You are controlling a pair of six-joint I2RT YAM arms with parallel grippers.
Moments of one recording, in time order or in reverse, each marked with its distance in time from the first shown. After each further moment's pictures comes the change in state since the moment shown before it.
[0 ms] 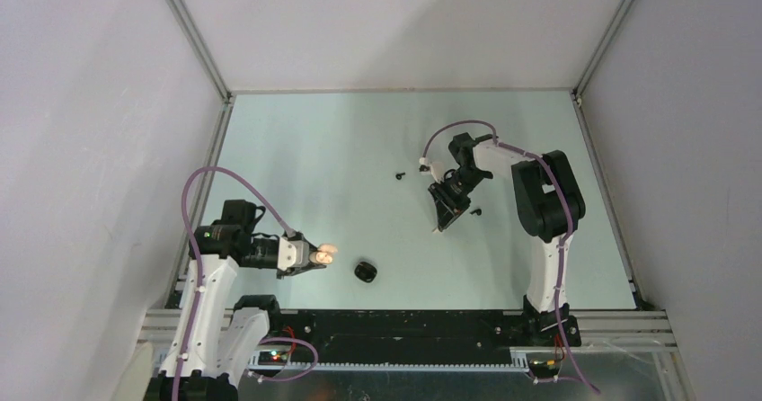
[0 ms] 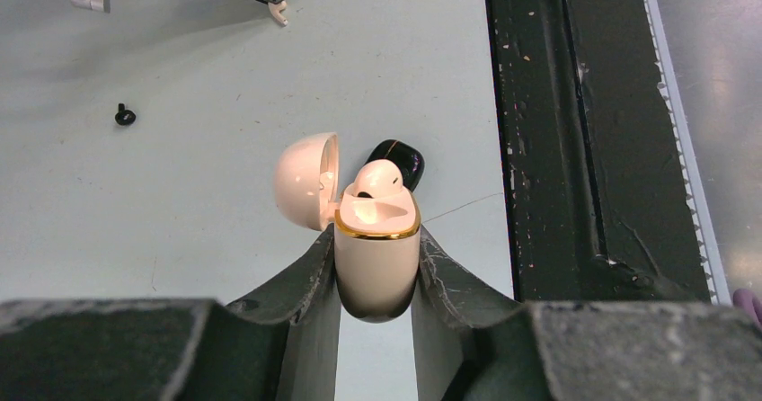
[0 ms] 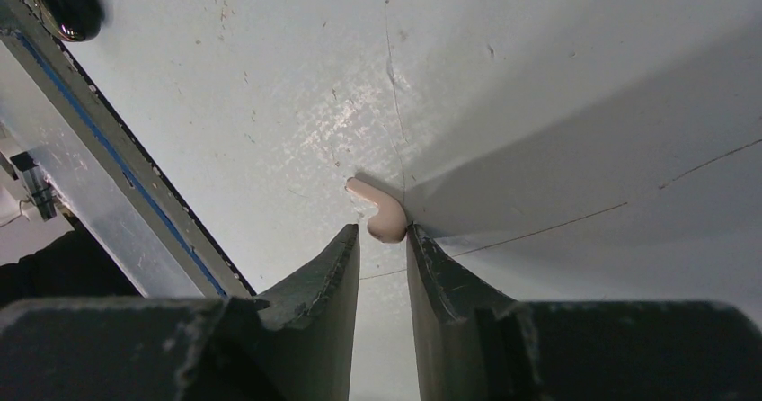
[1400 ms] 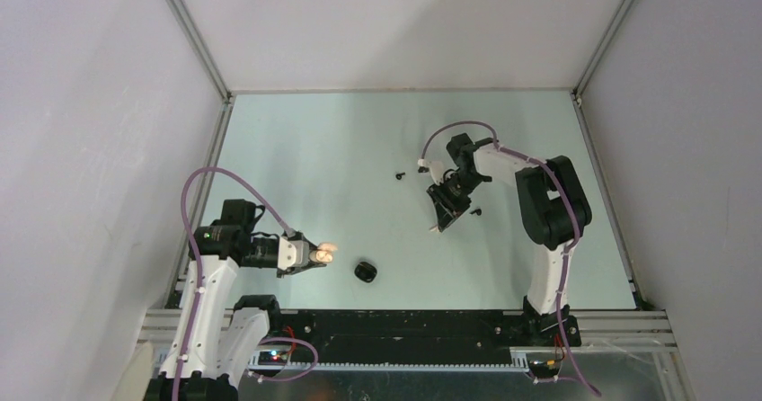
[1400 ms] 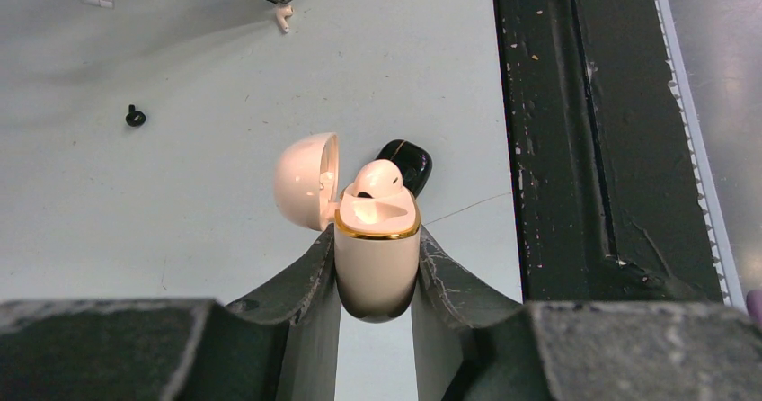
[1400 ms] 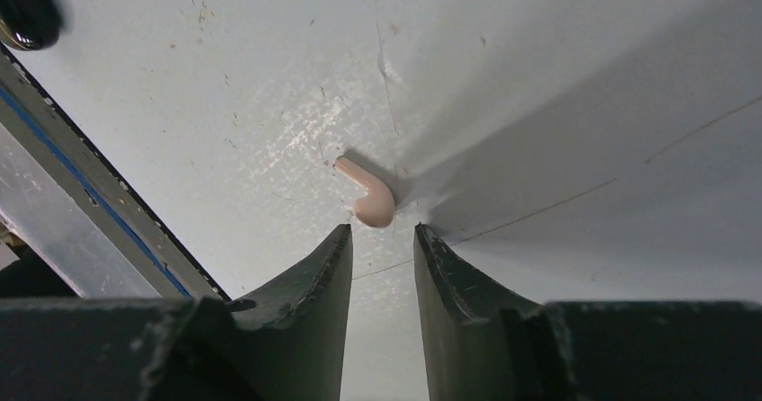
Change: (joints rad) left arm 0.000 -0.004 0.000 0.019 0.000 -0.010; right arm 0.024 -0.074 -0.056 0.079 0.076 0.045
